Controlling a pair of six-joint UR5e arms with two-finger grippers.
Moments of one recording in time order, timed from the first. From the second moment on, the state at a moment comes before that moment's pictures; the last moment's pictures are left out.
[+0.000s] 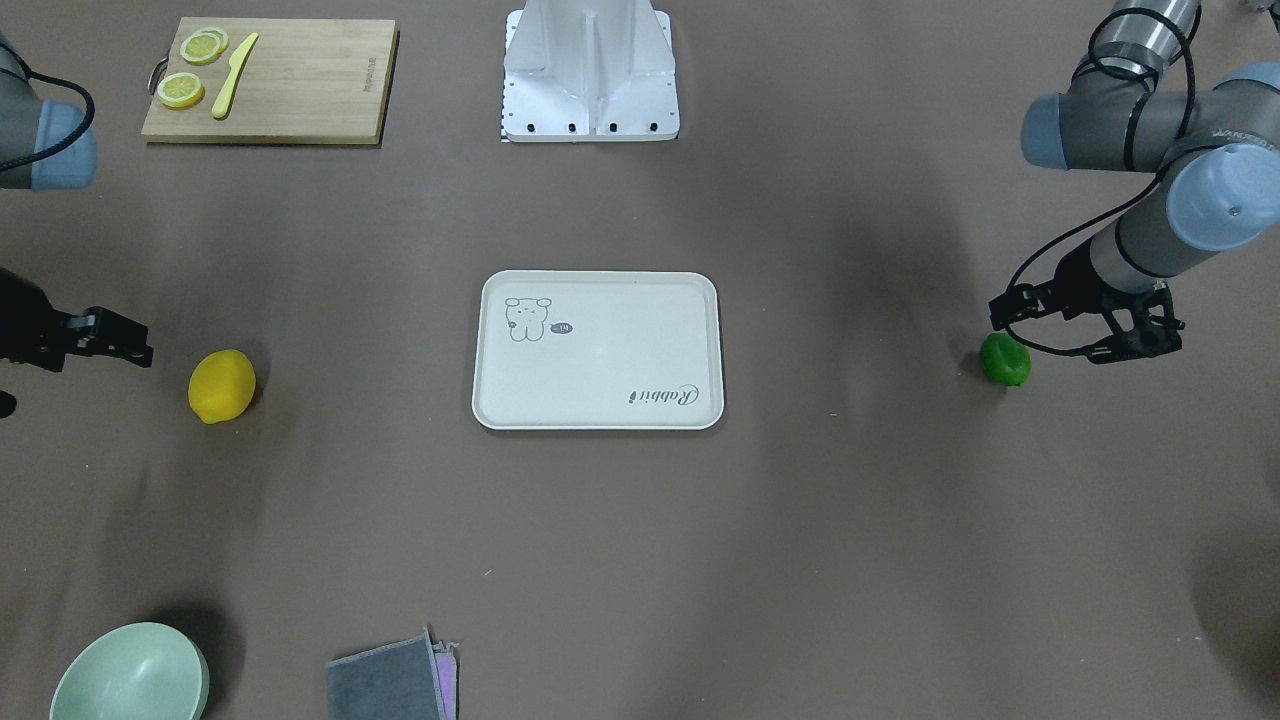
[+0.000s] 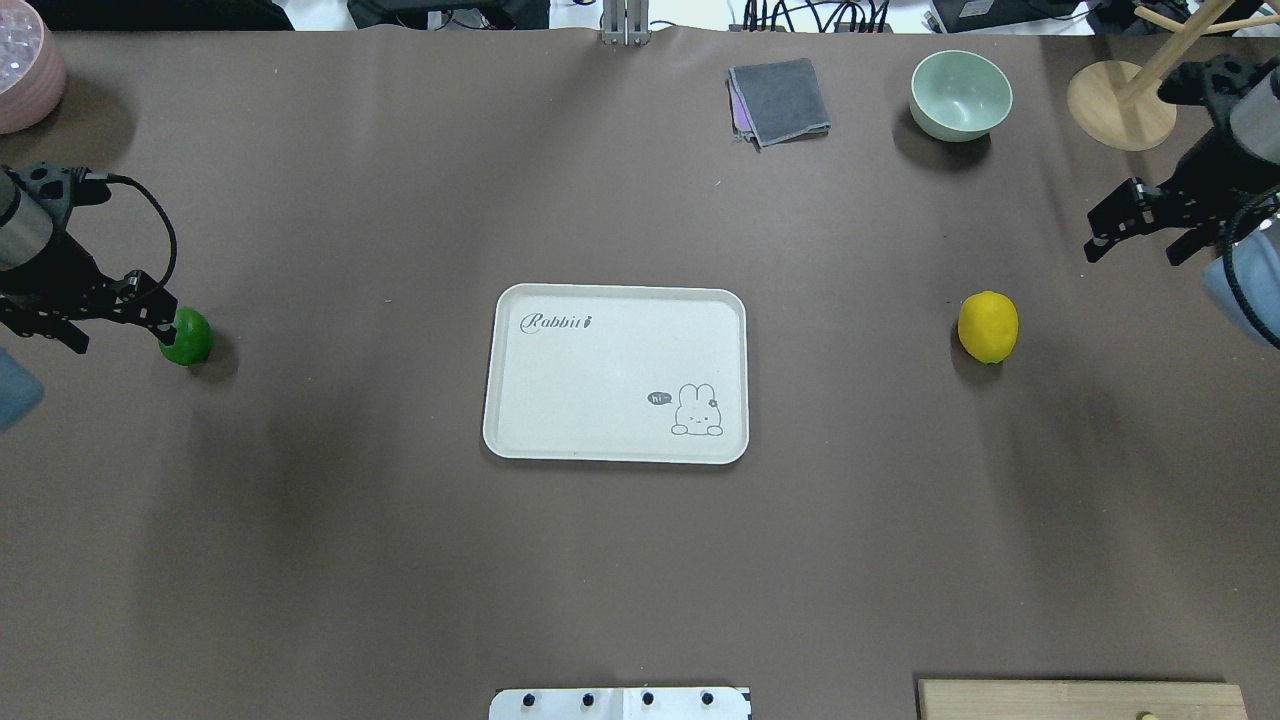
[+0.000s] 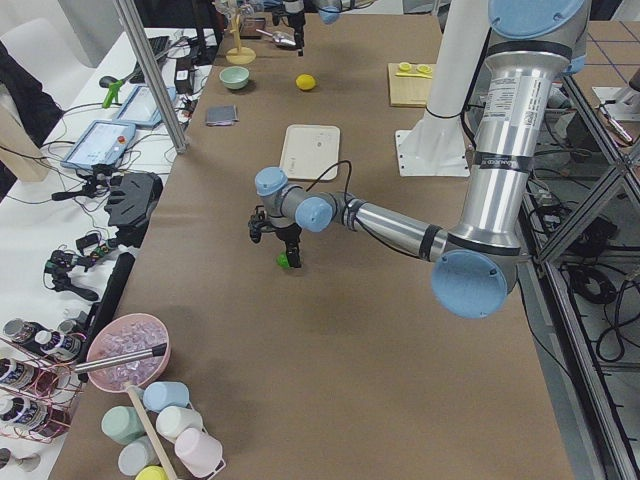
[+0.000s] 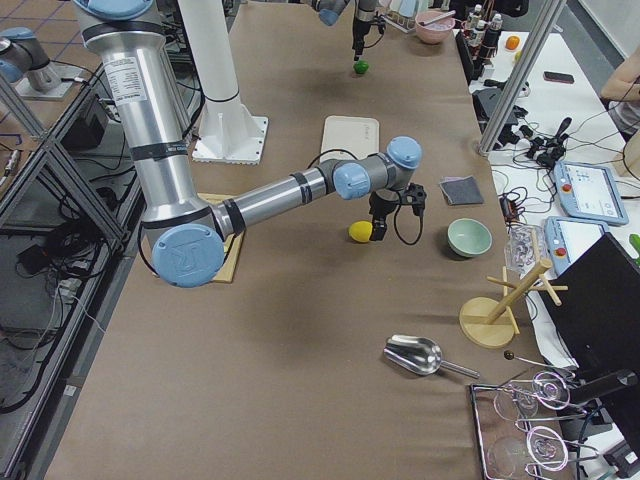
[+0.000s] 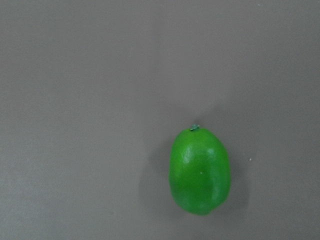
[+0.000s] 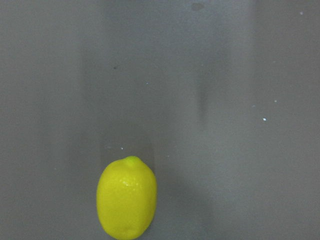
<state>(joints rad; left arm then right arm) -0.98 -1.72 -1.66 -1.70 -2.27 -0.77 1.09 -1.33 1.69 -1.57 2.35 0.58</state>
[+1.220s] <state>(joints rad) -0.96 -1.76 -1.56 -1.78 -2.26 -0.79 0.97 -1.27 1.52 -1.38 2.32 0.64</state>
